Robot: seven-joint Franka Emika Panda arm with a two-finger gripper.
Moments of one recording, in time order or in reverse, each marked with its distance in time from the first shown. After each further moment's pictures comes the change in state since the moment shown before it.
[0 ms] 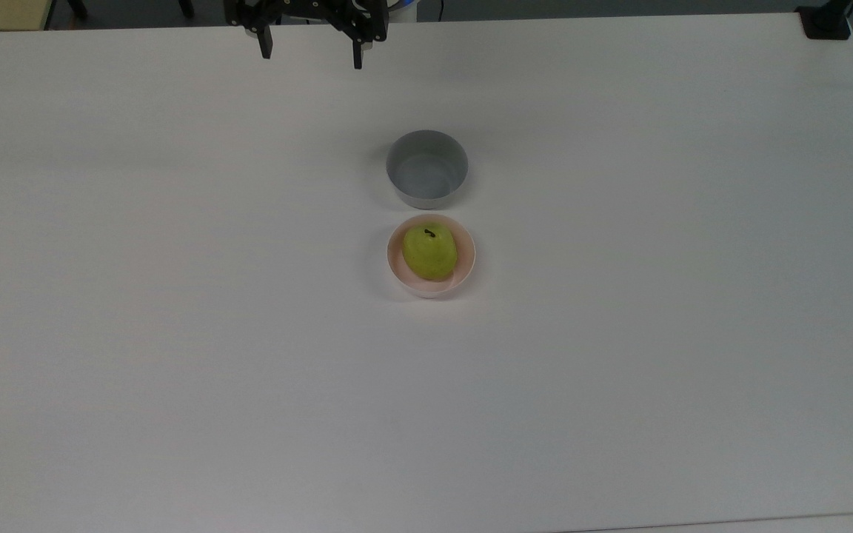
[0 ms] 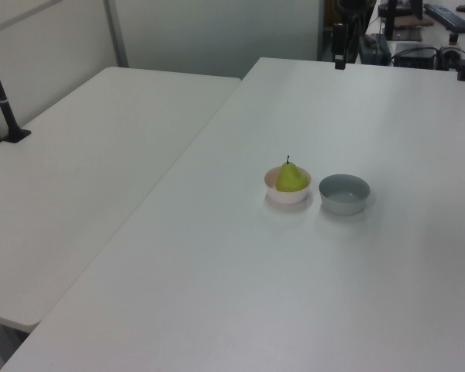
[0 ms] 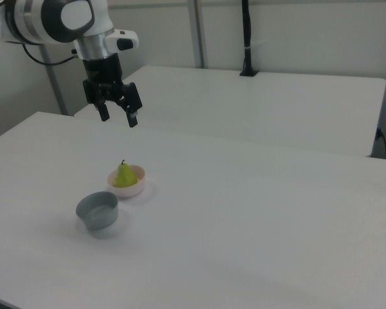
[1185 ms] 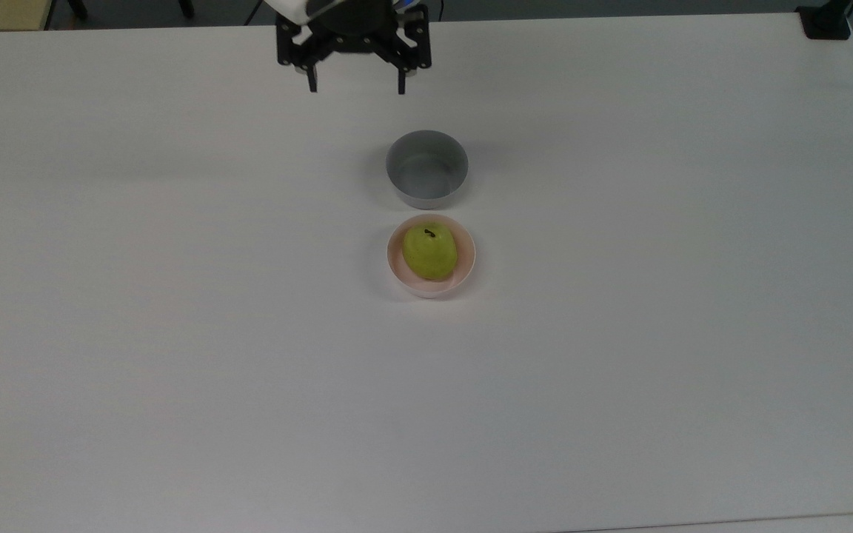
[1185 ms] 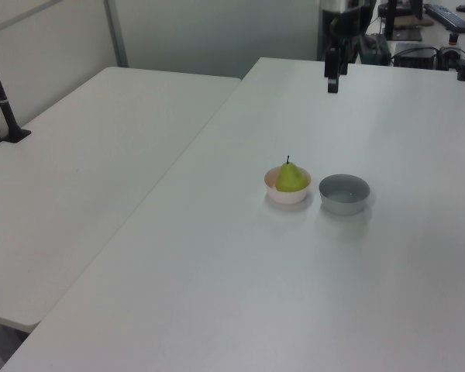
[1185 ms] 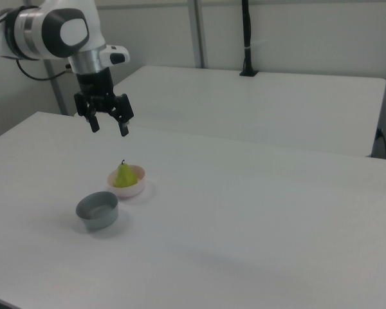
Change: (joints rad) arm 0.062 0.040 0.018 -0.047 0.001 0.058 -0.041
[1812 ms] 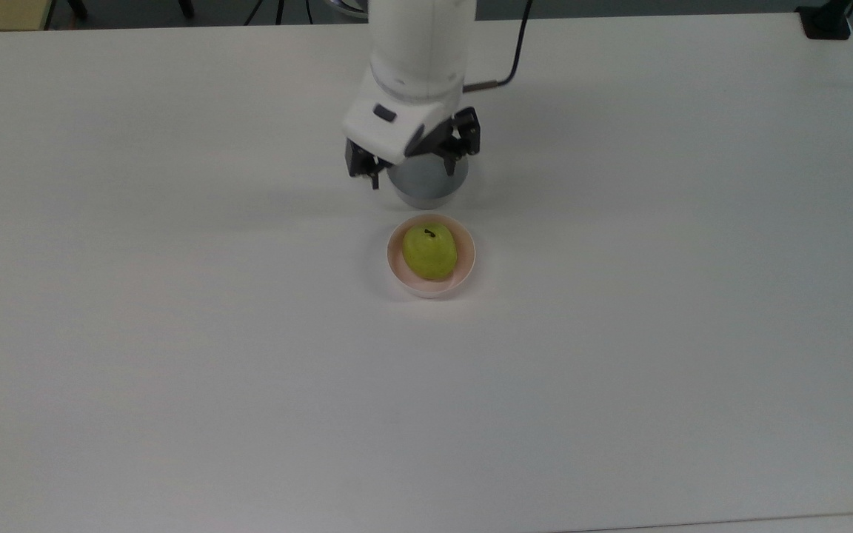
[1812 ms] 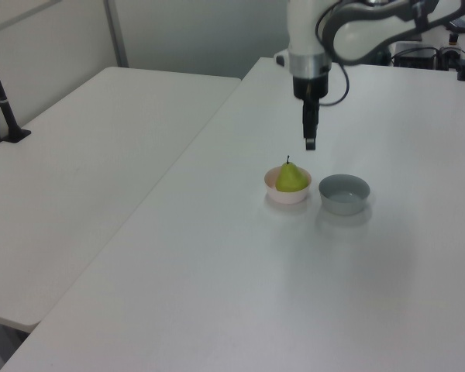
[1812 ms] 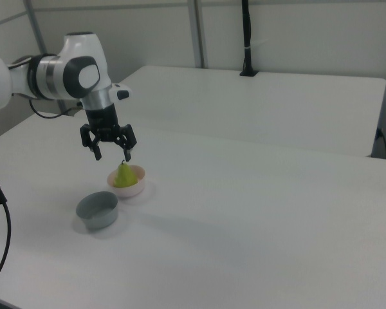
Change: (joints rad) arm 0.083 0.191 0.003 -0.037 0.000 0.198 -0.113
